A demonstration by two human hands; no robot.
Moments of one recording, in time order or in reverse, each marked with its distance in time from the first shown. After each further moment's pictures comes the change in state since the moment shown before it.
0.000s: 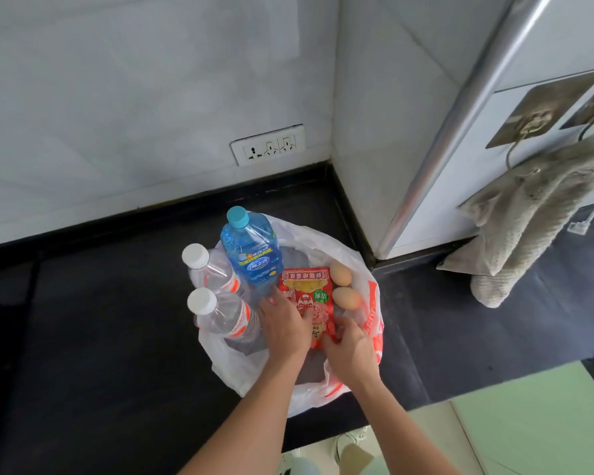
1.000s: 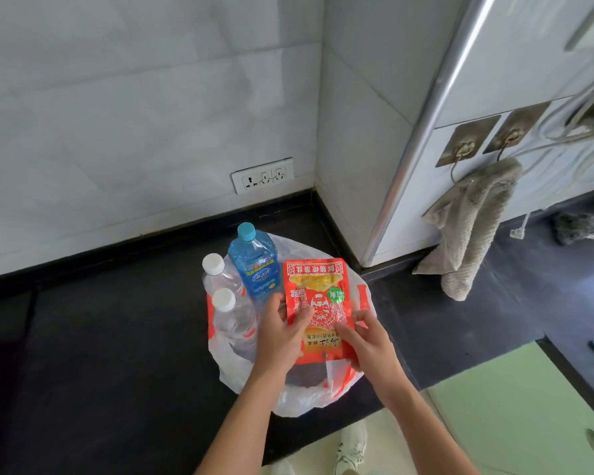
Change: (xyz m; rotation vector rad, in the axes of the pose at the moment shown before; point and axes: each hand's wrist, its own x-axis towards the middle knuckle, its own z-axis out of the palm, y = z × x) left_hand -0.055 0.003 -0.102 -0.686 -0.275 0.155; right_hand -0.071 -0.032 -0.066 0.815 -0.081 0.021
